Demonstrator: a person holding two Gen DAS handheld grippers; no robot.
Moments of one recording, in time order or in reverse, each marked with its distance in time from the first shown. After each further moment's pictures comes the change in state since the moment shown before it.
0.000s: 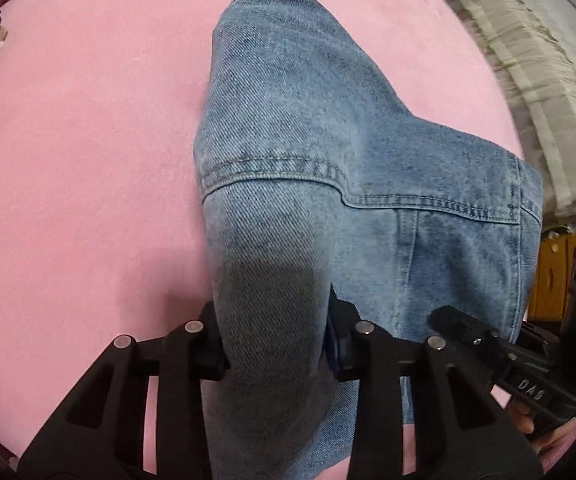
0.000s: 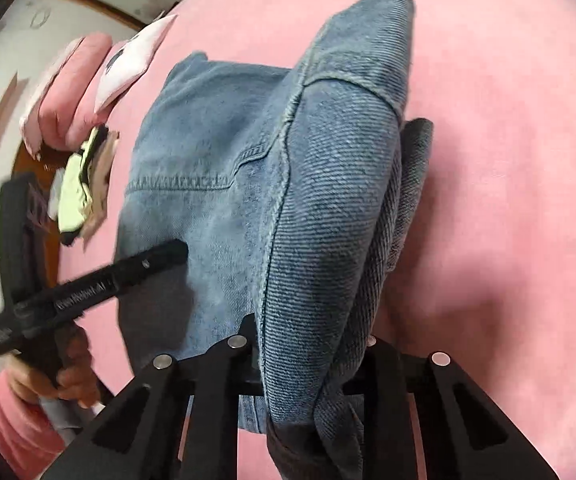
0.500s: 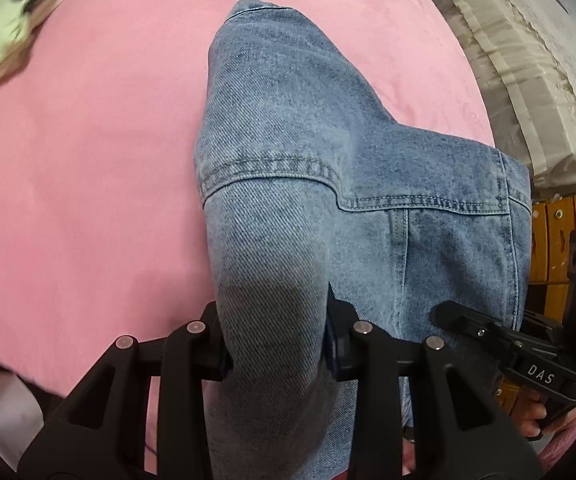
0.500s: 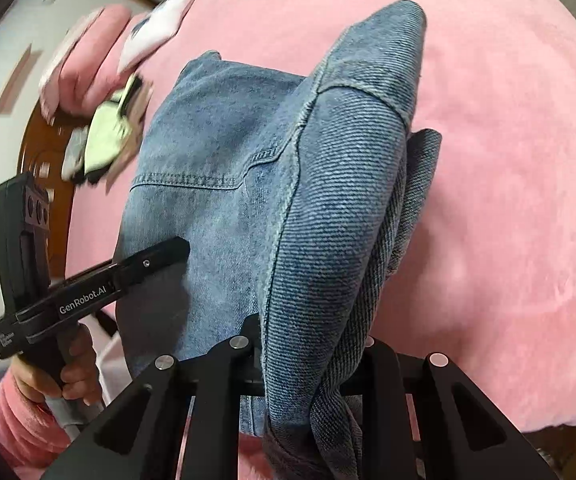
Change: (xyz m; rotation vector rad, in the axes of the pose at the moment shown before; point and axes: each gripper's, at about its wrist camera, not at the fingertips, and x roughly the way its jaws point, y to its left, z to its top) left arm -0.111 0.035 -0.136 -0.062 0.039 -0.015; right arm -0.102 0.011 -0.131 -0.011 0.107 0.011
